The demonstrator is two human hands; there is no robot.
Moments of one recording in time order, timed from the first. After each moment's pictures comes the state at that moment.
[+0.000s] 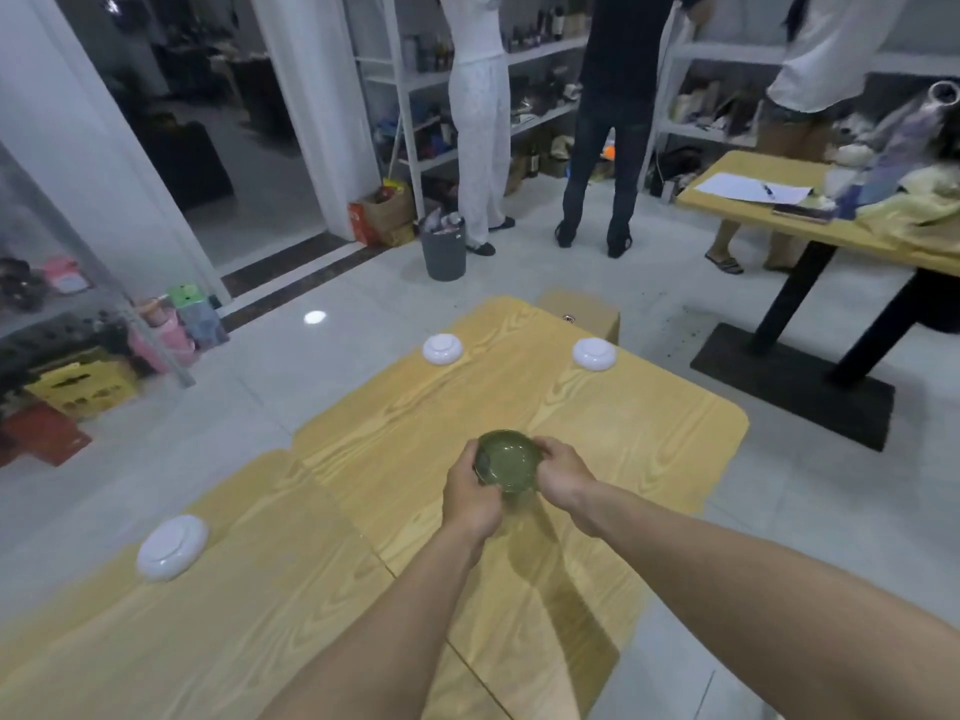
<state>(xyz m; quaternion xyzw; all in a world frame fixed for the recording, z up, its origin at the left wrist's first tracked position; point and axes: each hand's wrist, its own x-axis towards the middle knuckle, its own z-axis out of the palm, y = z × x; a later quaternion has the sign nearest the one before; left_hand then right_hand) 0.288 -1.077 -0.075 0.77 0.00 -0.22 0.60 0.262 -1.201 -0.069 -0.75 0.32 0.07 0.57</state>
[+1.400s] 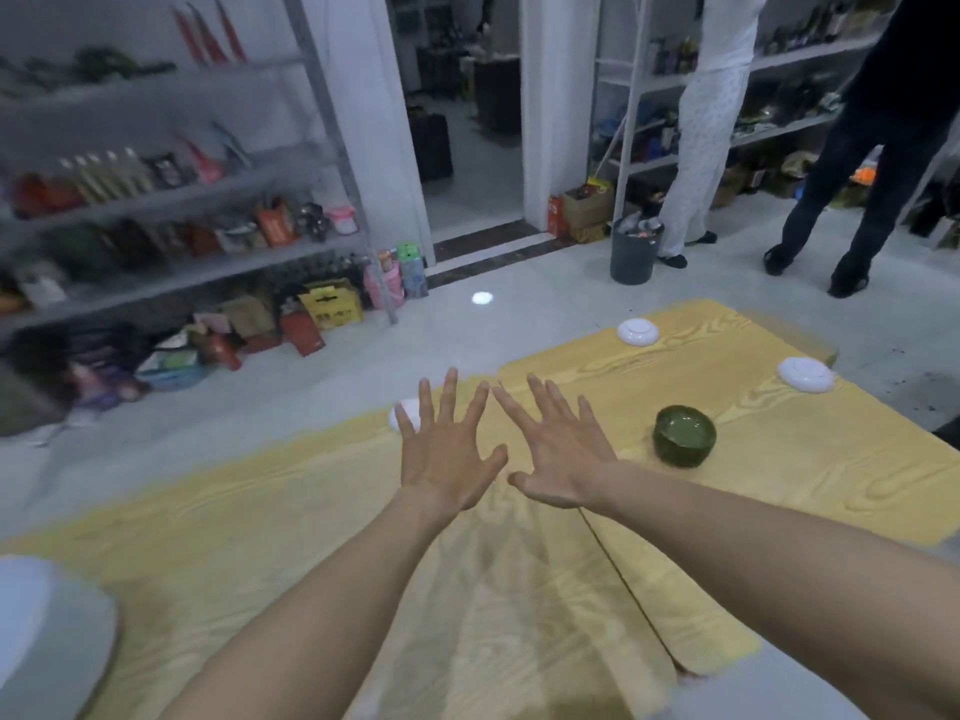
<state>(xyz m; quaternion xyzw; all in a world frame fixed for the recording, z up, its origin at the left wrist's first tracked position) 0.222 -0.826 0.007 1.00 -0.05 0.00 0.02 0.227 -0.986 0.011 -0.98 -0.18 0.05 0.04</state>
